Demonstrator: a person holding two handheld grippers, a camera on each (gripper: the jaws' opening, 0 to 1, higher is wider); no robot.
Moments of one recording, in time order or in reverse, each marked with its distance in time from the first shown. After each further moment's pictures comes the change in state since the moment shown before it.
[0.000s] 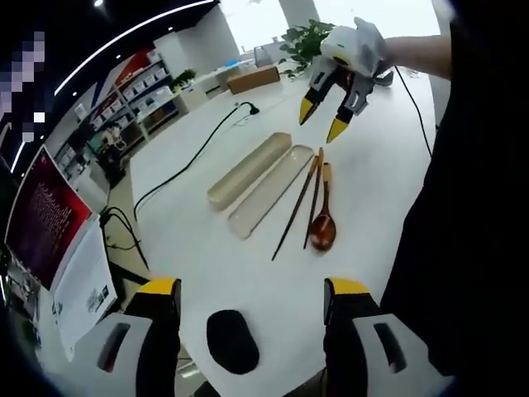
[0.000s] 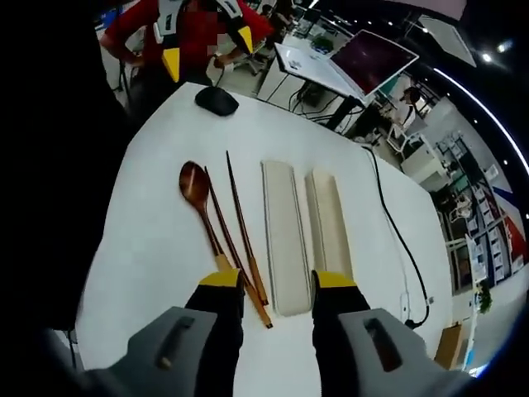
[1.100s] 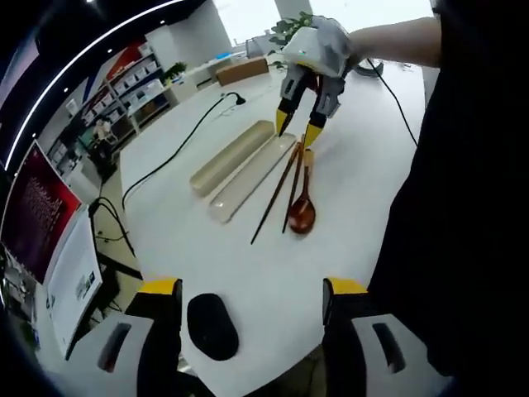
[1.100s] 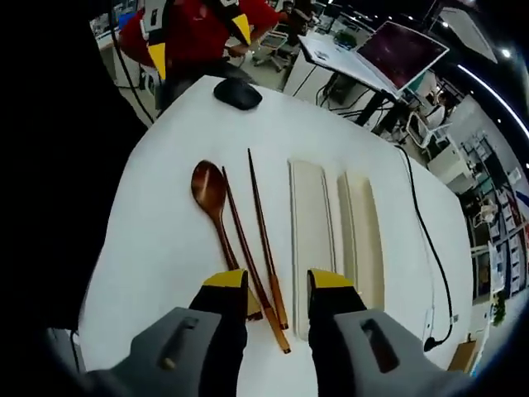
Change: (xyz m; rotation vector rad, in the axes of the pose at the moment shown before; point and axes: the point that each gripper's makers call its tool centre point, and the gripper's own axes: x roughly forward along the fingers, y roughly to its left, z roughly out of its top) left arm -0.006 -0.024 -0.019 0.006 0.041 -0.041; right arm 0.037 0.021 0.009 -0.029 0.013 0.145
